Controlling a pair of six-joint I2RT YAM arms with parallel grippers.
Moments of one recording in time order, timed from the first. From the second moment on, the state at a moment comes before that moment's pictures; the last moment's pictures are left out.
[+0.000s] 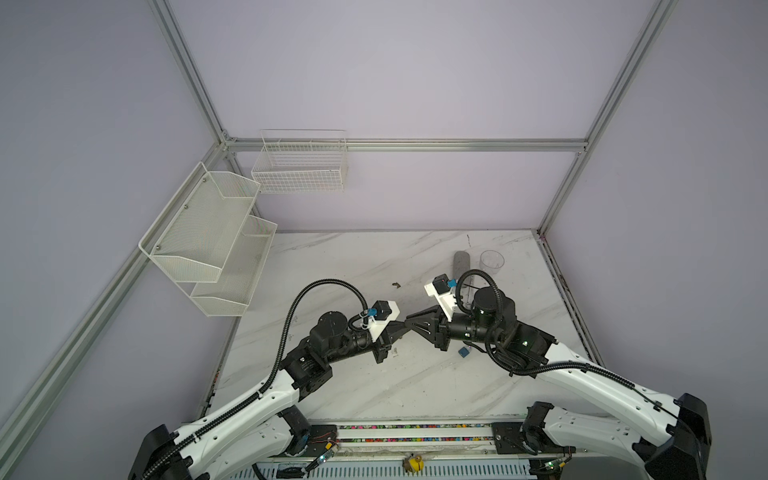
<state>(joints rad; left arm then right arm) -0.75 0.89 0.58 0.19 0.43 0.01 0.85 1.06 0.85 -0.04 -0.46 0.37</state>
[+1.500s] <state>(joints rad) -0.82 0.92 0.57 0.67 -0.04 -0.83 0.78 1.09 0.81 0.34 -0.26 0.90</state>
